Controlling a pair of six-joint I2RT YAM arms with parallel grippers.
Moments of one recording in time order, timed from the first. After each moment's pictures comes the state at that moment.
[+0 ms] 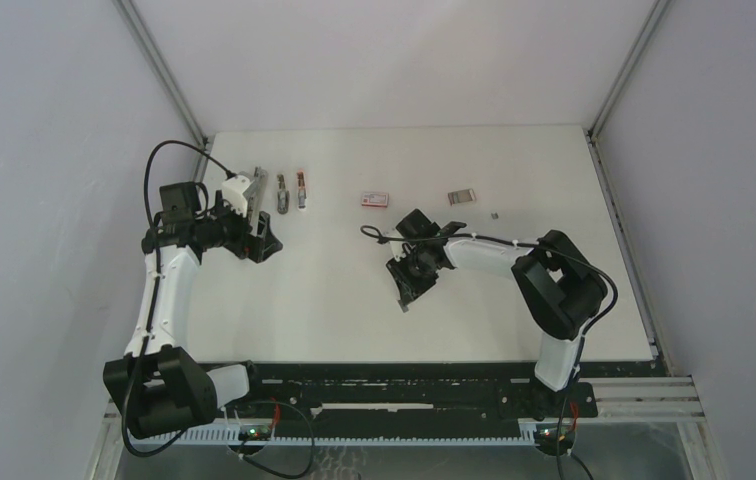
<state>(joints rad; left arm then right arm) 0.22 1.19 1.03 -0.72 0.68 0.49 0.73 1.82 1.13 -0.54 -0.32 0.06</state>
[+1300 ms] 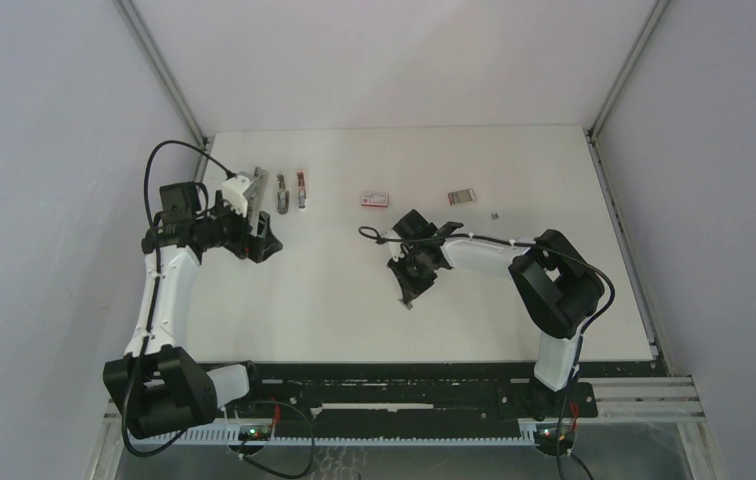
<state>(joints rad) 0.22 1.19 1.03 -0.72 0.68 0.49 0.74 1.84 1.14 -0.54 -0.30 0.07</state>
